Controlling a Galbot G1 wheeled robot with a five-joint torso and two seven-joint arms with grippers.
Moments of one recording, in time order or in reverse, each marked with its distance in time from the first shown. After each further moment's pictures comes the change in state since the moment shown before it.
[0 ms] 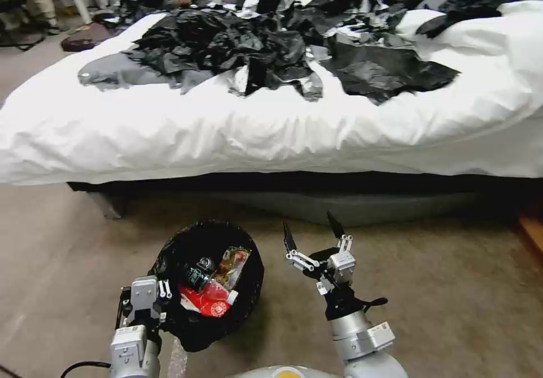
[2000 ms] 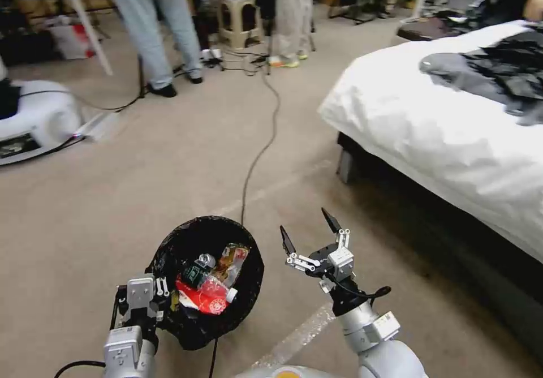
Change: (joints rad) left arm 0.016 0.011 -0.009 -0.034 -0.010 -0.004 0.003; right arm 0.066 -0.108 -0.004 -0.014 0.029 -0.024 -0.047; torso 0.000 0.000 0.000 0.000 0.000
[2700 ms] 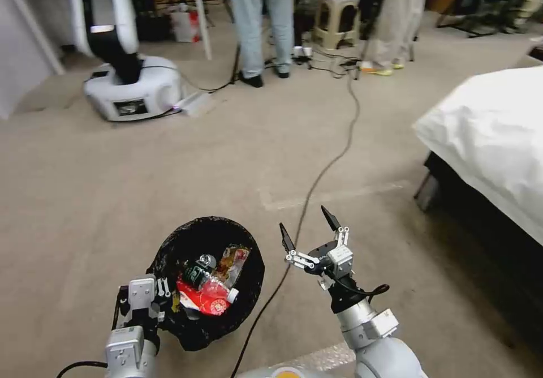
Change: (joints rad) left arm -0.004 -0.007 0.006 0.015 0.005 -0.005 -0.002; right arm 0.007 0.012 -0.008 -0.011 0.002 0.008 -0.008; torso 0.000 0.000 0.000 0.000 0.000
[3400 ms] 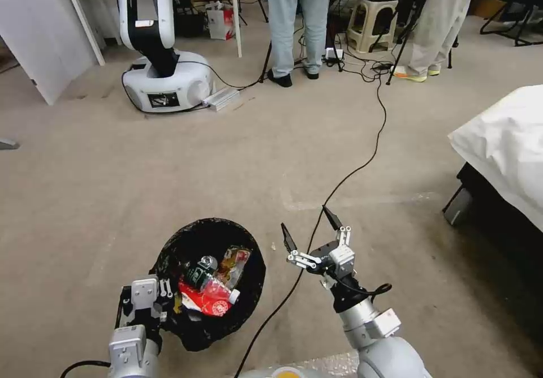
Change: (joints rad) left arm -0.013 0.017 0.007 0.009 -0.060 0.048 0.007; right arm -0.003 -0.018 0.014 0.003 -0.003 0.004 -0.002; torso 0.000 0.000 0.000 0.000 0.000
